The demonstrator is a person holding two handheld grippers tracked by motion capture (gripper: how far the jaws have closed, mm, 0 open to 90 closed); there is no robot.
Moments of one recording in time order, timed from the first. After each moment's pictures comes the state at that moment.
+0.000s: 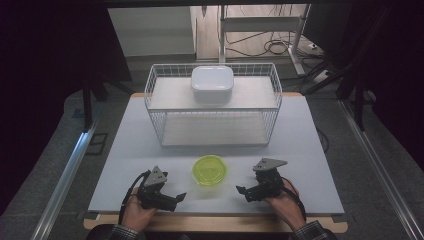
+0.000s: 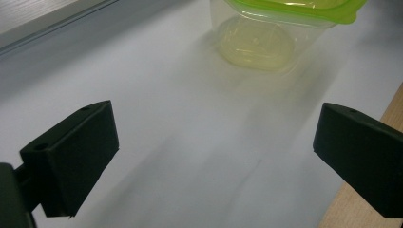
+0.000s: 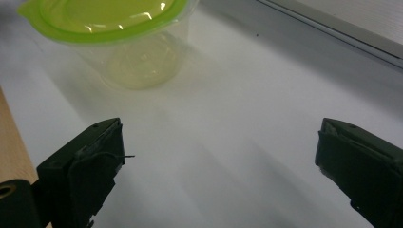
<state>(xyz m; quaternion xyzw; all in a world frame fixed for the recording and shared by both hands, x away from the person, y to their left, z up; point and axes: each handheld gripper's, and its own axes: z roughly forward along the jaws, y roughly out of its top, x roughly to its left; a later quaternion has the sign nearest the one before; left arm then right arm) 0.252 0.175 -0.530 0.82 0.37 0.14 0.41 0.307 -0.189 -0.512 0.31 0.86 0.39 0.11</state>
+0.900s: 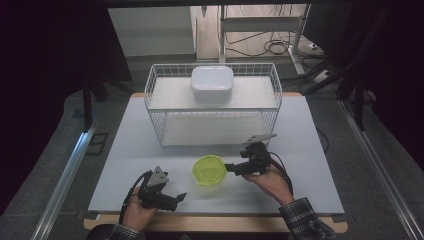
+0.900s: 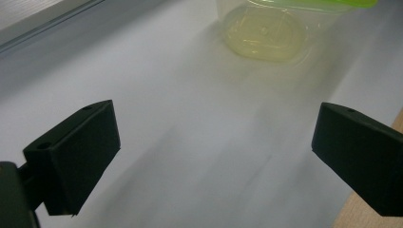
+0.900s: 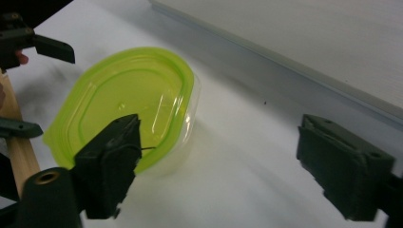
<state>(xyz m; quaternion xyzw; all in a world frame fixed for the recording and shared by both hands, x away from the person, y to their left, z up) 0.254 0.173 -0.533 0.83 0.37 0.15 0.39 0.359 -0.155 -0.478 0.36 0.84 0.40 0.03</state>
